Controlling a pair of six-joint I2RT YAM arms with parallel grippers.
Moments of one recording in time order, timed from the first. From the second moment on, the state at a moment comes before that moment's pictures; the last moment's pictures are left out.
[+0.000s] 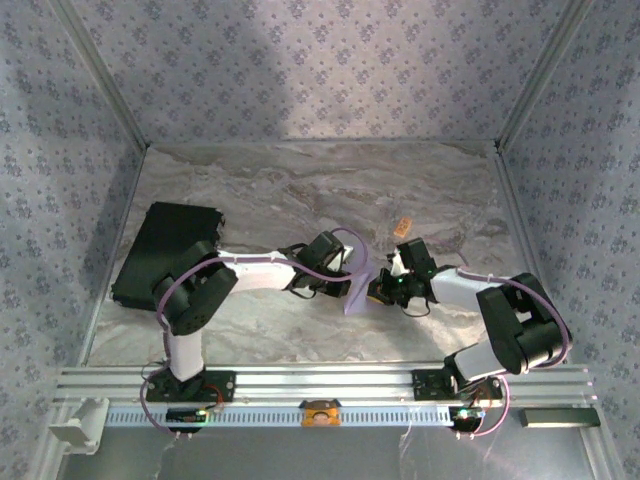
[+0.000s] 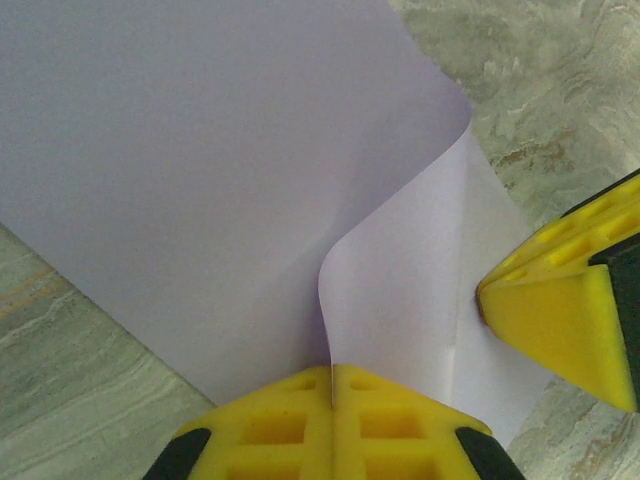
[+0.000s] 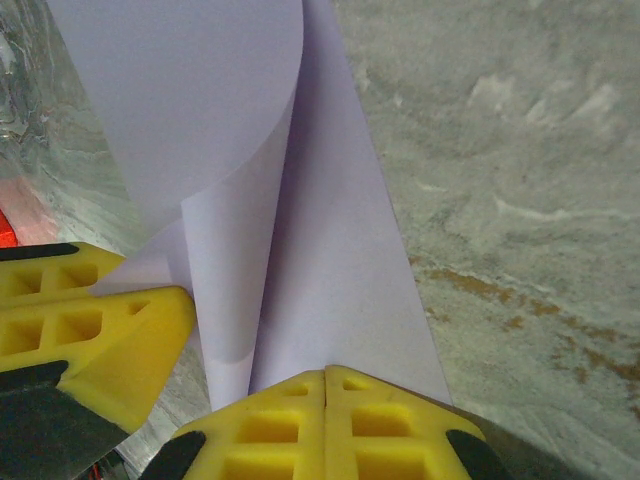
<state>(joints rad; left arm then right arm) -0.92 1.86 1.03 -0.14 0.24 -0.50 0.39 1.45 0.49 -0.11 -0.54 0.77</state>
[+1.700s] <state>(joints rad) -0.90 1.86 1.06 -0.17 0.24 -0.45 0.37 1.45 0.49 -0.11 -0.55 0.76</state>
